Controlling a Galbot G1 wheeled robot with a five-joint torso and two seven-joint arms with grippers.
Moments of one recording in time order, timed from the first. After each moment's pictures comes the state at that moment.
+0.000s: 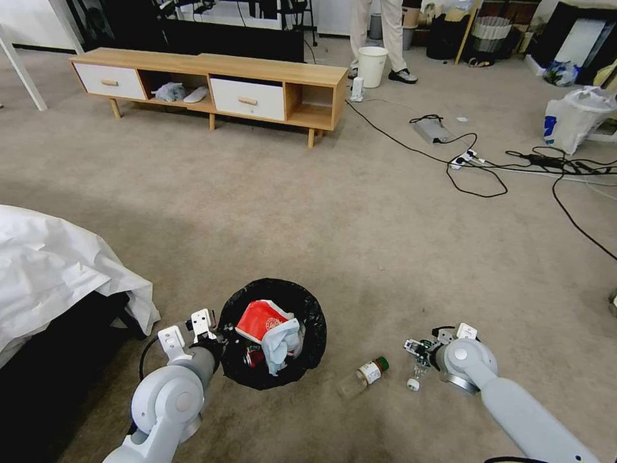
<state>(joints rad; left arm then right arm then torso) 1.35 -1.28 -0.43 -2.08 -0.91 0.62 -0.51 -0.99 0.94 0.10 1.43 1.51 -0.48 0.72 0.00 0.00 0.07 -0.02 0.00</state>
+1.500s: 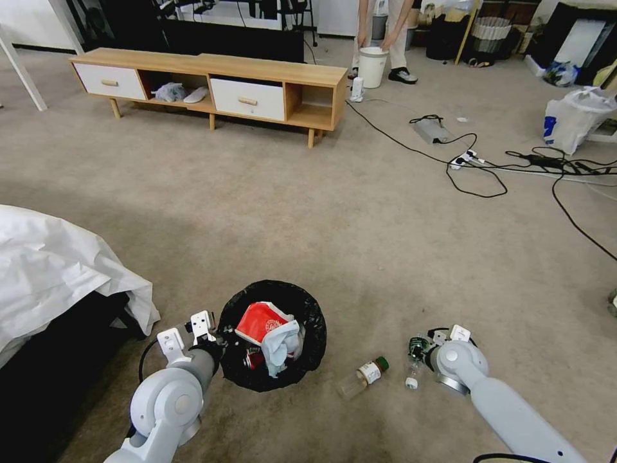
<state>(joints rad) 1.37 -1.28 -0.43 -2.09 -0.91 0.62 -0.50 -0.96 0.98 0.08 1.38 1.46 -0.46 0.70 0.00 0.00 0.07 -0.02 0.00</state>
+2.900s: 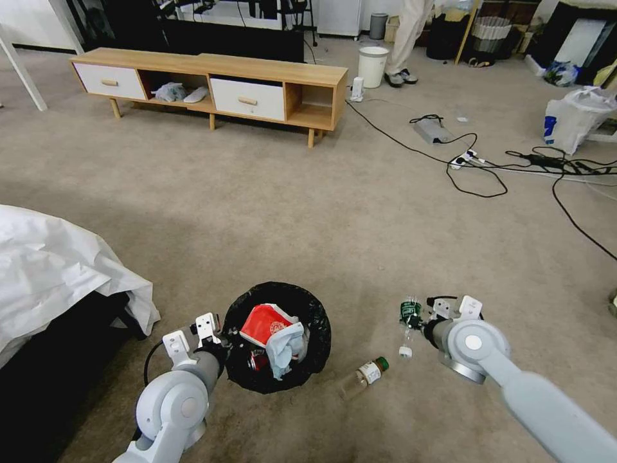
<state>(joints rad) 1.37 -1.30 -0.42 -2.08 -0.89 0.62 -0.49 -1.01 0.80 0.12 1.87 1.58 -0.41 0.83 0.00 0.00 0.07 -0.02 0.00</state>
